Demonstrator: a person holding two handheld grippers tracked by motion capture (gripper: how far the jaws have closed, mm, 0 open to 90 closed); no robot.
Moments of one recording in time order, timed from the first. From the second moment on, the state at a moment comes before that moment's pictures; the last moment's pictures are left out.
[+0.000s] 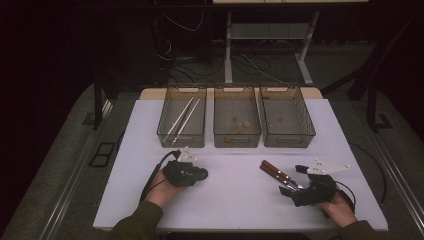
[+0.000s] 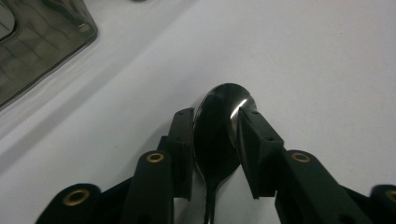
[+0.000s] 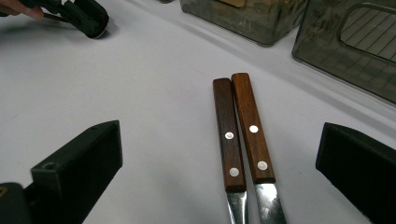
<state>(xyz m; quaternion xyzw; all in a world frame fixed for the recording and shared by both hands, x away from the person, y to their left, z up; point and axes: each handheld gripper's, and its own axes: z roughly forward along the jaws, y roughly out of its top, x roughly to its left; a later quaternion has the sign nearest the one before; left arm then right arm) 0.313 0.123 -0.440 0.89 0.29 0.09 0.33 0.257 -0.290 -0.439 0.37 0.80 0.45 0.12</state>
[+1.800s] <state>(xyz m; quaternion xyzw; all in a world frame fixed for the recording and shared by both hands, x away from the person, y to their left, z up) 0.321 0.134 -0.408 0.85 0.30 0.08 0.43 0.258 -0.292 -0.439 0.37 0.80 0.45 0.13</state>
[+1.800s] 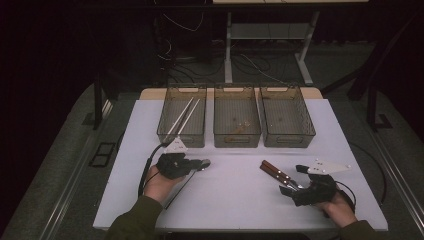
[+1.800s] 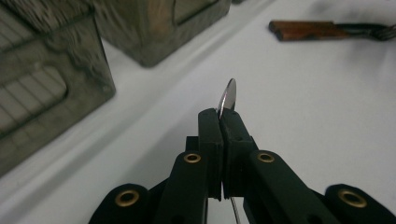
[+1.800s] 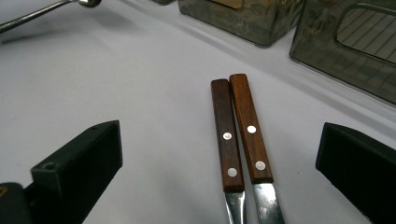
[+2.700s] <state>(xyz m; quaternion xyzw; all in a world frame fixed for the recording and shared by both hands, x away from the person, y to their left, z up) 0.381 0.096 -0.352 0.83 0.27 0.10 0.48 0.255 -0.293 -0.437 0.37 0.80 0.46 0.13</state>
